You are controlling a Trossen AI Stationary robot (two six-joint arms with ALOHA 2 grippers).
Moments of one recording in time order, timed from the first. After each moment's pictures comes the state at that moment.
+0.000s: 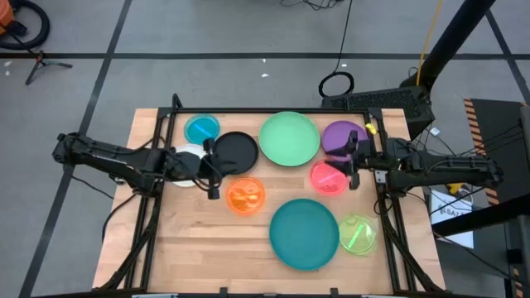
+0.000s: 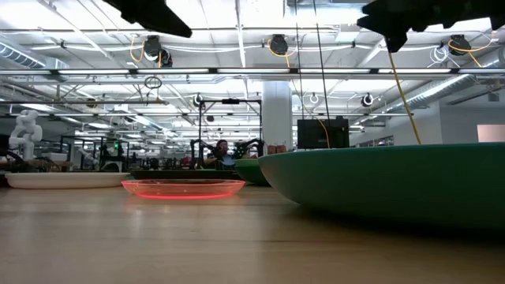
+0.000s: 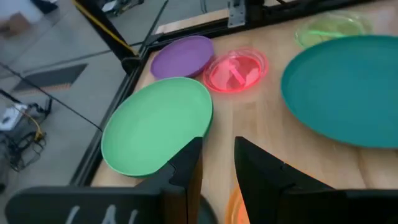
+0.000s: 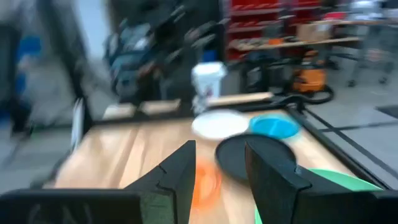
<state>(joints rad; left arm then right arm) -0.16 1.05 0.85 -0.29 -0.38 0.16 -0.07 0.55 0.45 0.03 0.04 0.12</state>
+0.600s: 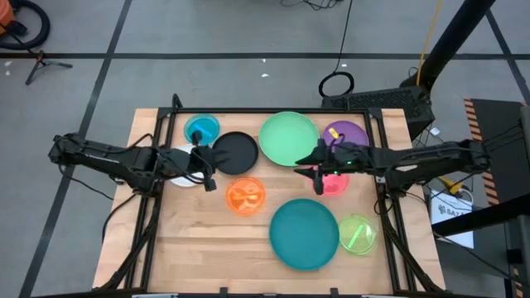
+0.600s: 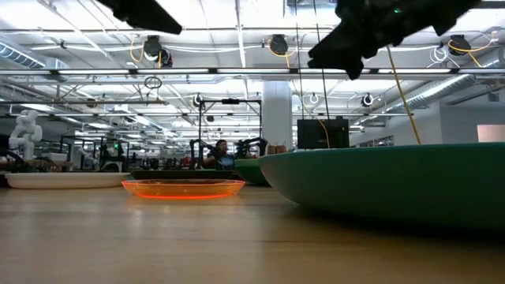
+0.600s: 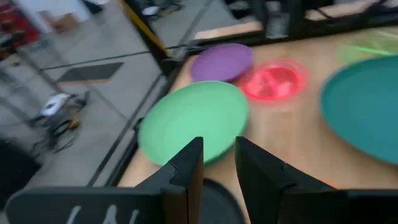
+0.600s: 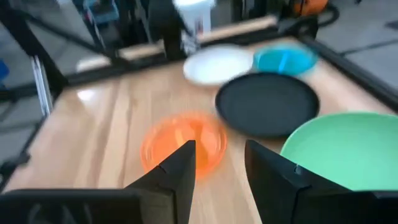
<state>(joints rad) -0.16 0.94 0.80 -0.28 -0.54 0.10 -0.04 1.09 0.64 0.05 0.05 0.20</state>
